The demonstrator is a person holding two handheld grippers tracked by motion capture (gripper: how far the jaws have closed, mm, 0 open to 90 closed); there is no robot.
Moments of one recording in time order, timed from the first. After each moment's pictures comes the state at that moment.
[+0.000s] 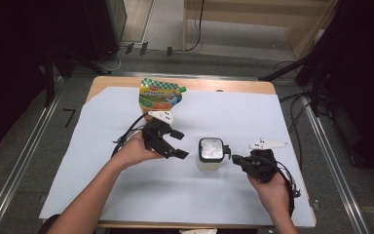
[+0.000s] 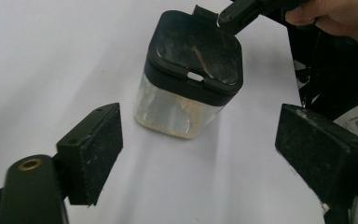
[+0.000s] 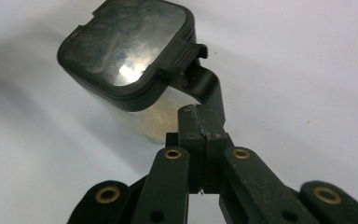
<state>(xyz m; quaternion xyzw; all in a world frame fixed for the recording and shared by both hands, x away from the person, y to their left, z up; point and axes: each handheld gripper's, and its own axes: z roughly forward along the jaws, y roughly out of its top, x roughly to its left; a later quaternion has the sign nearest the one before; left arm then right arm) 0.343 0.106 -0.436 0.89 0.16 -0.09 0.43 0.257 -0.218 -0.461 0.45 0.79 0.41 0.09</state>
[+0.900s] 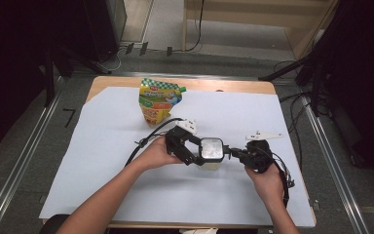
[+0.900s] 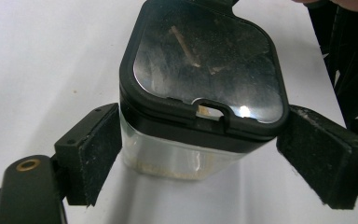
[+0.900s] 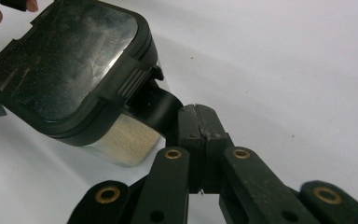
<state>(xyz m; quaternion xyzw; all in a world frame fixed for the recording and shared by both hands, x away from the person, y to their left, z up) 0.348 0.052 -0.470 0.90 0.13 -0.08 0.41 0.286 -0.214 -0.472 0.47 0.79 0.38 0.10</state>
